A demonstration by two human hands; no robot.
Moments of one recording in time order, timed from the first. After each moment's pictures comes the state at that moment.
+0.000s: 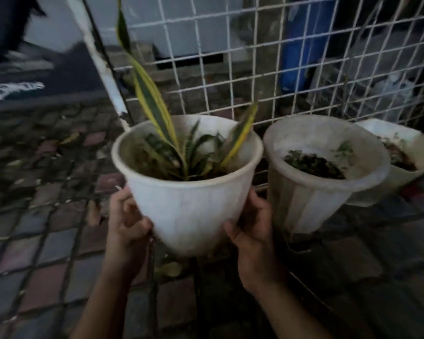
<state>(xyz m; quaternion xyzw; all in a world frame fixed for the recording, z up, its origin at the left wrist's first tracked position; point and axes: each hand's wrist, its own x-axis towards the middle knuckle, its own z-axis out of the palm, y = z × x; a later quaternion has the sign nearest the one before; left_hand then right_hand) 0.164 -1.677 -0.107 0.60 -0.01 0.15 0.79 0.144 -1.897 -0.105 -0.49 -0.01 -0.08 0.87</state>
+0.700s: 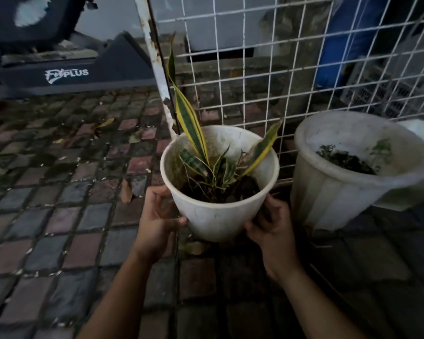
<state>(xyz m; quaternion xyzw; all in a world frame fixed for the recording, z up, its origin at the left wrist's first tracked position) 0.135 -1.663 -0.114 0.62 0.04 0.10 0.77 0.145 -1.906 -0.148 -0.56 0.02 -0.02 0.83</state>
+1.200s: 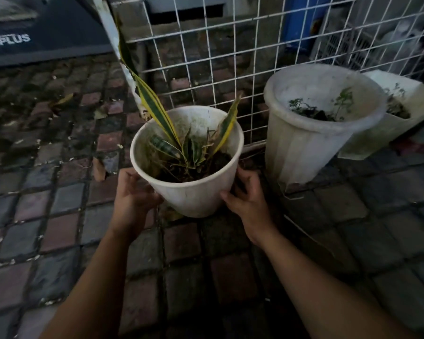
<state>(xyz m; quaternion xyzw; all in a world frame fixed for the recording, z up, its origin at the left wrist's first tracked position) 0.118 -1.665 -0.122 0.63 0.07 0.07 0.77 0.124 -1.913 -0.160 -0.58 0.03 0.04 0.81</state>
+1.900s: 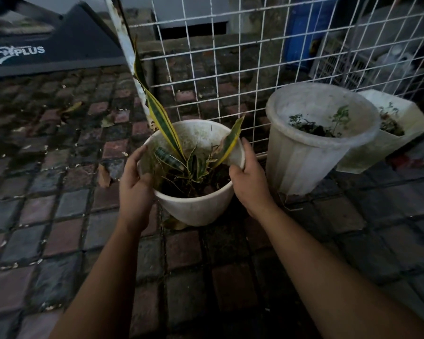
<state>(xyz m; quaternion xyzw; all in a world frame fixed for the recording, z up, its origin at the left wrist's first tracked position) 0.137 -1.680 -0.084 0.68 0.13 0.17 0.70 0.162 -1.902 -0.074 -0.80 0.02 -0.04 0.60</state>
